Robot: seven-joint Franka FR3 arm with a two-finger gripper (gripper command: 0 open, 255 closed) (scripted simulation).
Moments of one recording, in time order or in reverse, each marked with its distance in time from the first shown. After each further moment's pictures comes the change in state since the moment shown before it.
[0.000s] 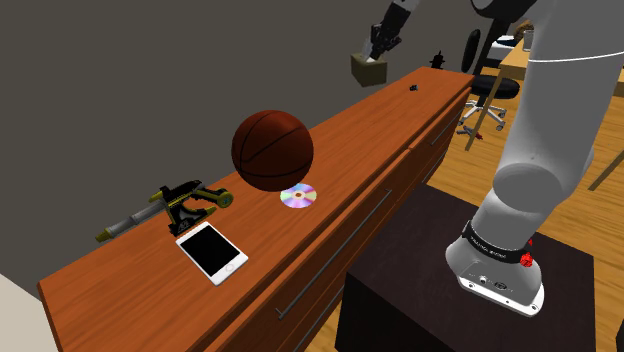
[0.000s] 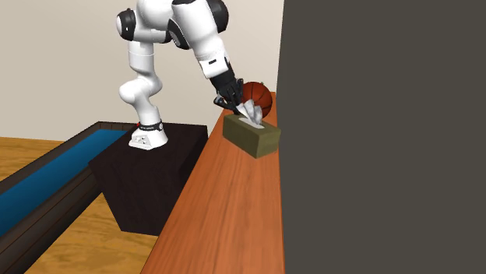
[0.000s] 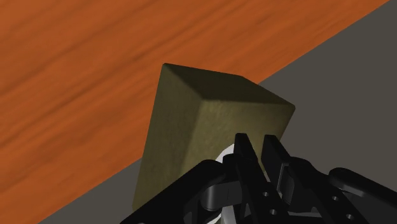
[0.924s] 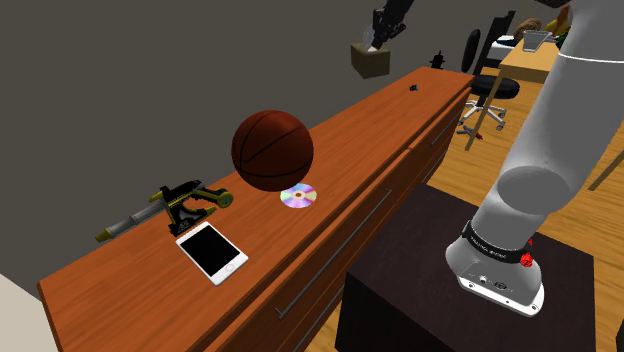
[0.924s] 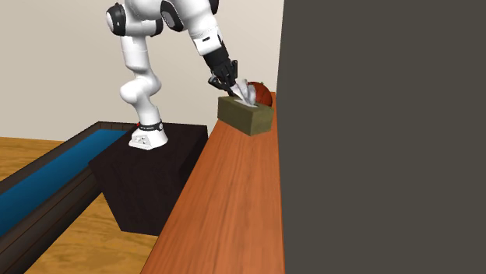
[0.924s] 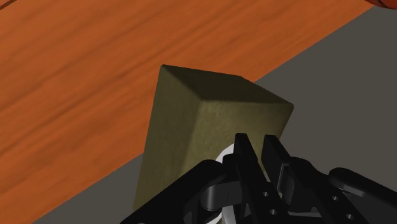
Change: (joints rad) arm 0.083 -0.190 0.007 -0.104 -0.116 -0.012 0.111
